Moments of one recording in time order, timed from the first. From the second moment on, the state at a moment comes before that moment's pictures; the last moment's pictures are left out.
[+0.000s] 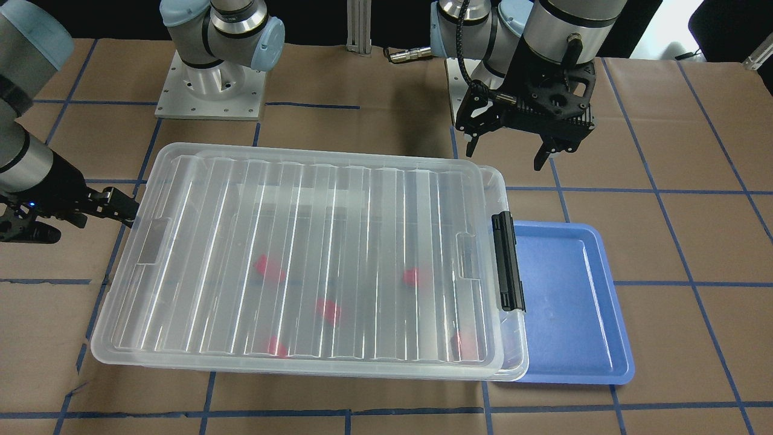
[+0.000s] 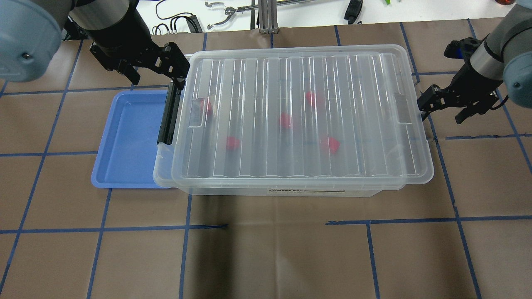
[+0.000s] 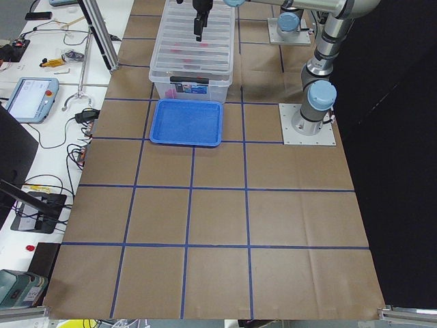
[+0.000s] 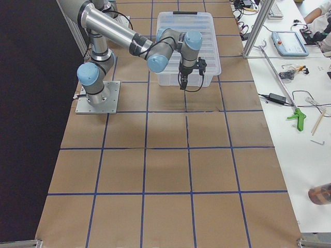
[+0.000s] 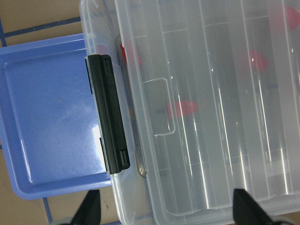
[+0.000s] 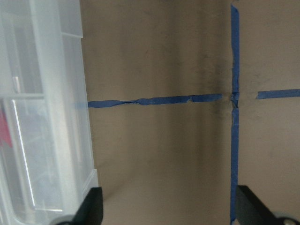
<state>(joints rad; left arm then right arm) -1.63 -1.61 -1.47 -1.56 1.54 0.14 1.24 -1.43 1.79 -1.83 -1.50 -0.27</state>
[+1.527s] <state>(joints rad) -1.63 -1.62 -1.47 -1.56 1.54 0.16 1.56 -1.52 1.46 -1.52 -1.54 0.15</state>
